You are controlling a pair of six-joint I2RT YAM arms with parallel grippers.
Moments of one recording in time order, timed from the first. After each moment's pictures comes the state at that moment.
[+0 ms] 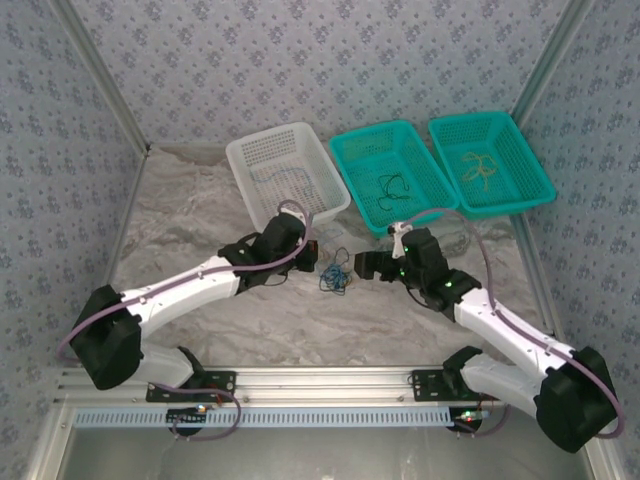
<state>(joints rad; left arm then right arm) -0.84 1.37 0.95 -0.29 -0.06 -0.60 0.57 1.02 0.59 -0.19 -0.11 0.45</state>
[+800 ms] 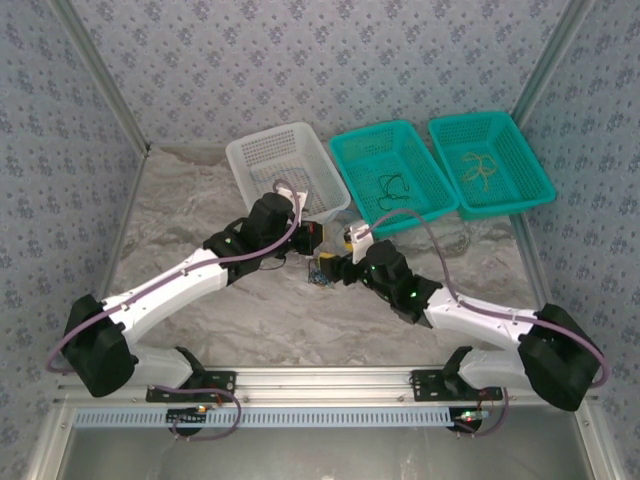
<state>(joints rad) -0.80 1.33 1.05 -0.27 0.08 -0.57 0.86 1.22 0.56 0.34 0.12 0.27</state>
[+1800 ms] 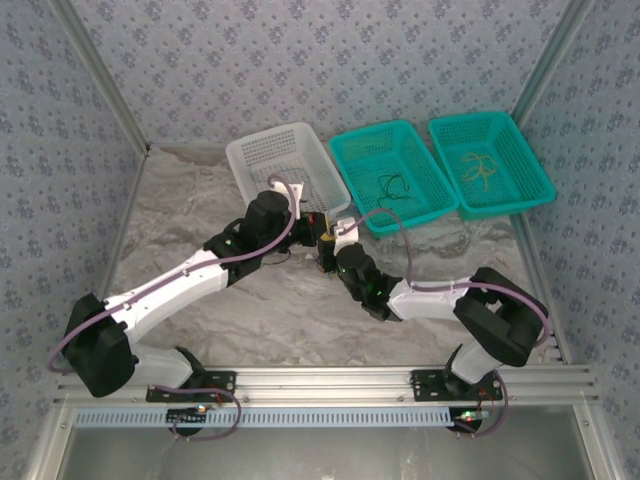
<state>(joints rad) -0.79 1.33 1.02 -0.10 0.08 -0.65 0.93 1.56 0.64 0.64 0.51 0.31</state>
